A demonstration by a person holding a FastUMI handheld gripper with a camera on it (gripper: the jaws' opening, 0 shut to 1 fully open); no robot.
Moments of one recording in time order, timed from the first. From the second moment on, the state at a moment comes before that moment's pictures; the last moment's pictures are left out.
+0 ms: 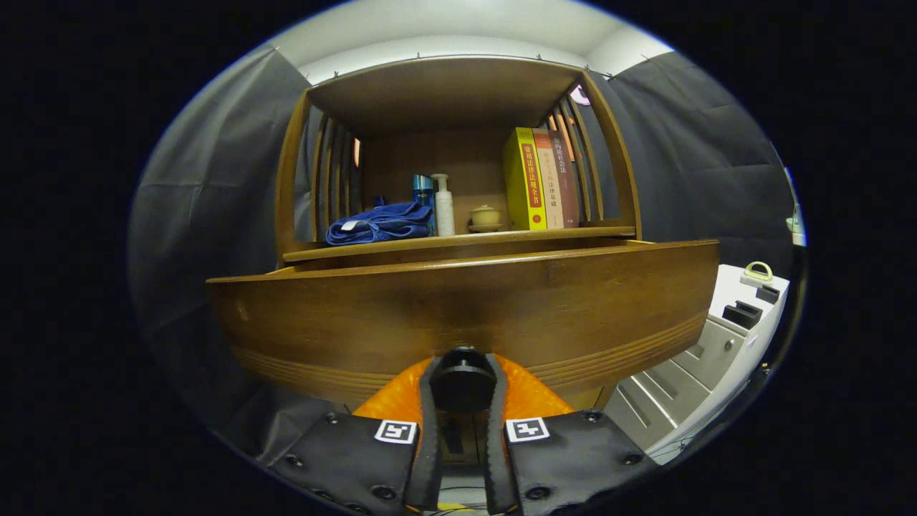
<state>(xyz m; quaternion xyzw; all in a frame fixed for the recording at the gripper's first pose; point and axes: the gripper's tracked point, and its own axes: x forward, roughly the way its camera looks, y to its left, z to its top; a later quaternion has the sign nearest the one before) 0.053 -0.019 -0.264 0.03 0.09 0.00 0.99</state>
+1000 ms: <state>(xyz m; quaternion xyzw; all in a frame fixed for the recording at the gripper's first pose) 0.075 -0.022 -0.052 -0.08 0.10 0.10 0.99</state>
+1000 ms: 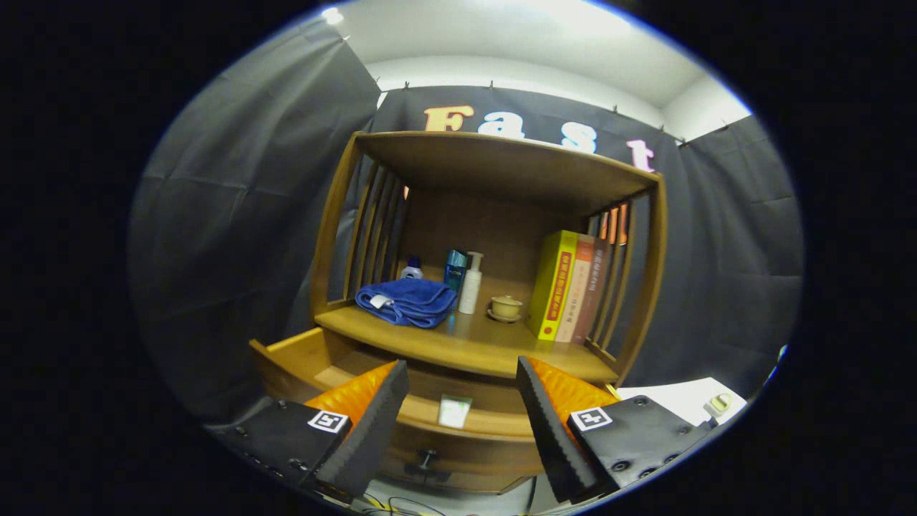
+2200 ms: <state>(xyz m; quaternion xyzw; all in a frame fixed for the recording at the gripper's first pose) 0.191 -0.043 -0.291 -0.02 0.61 0.05 0.79</state>
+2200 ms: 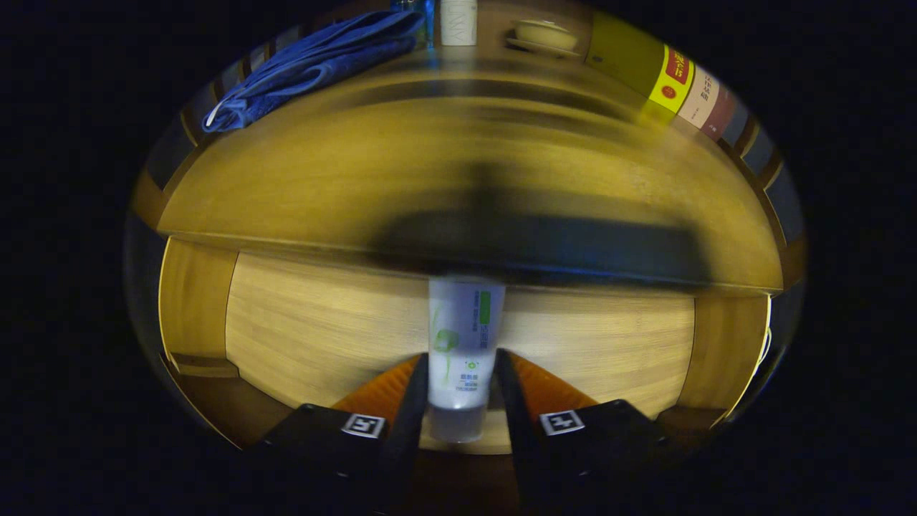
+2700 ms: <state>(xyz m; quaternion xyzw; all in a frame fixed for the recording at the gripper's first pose) 0.236 -0.082 -0.186 0.01 0.56 0.08 0.82</state>
